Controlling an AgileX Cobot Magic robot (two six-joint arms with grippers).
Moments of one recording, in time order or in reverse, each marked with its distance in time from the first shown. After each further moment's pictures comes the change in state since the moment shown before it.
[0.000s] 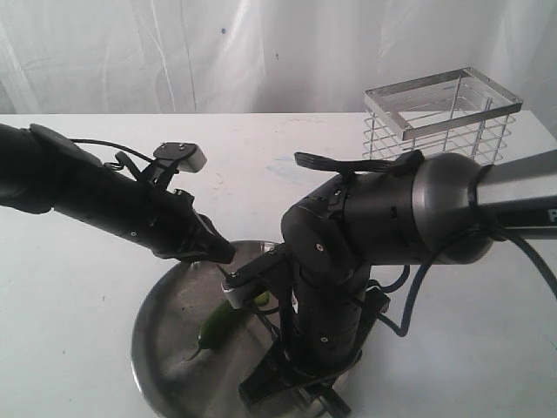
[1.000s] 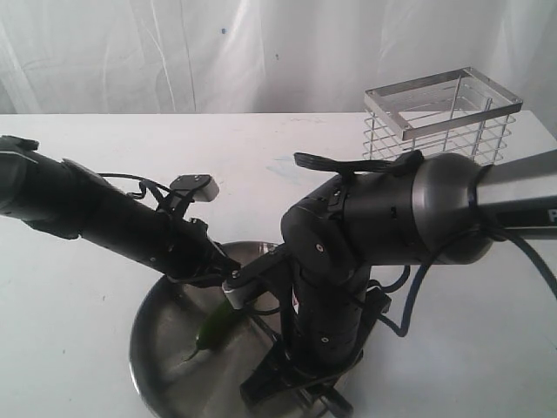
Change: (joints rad) left arm -0.015 0.151 -0.009 -0.100 0.007 0.066; right arm 0.000 0.000 0.000 -0.004 0.006 0.008
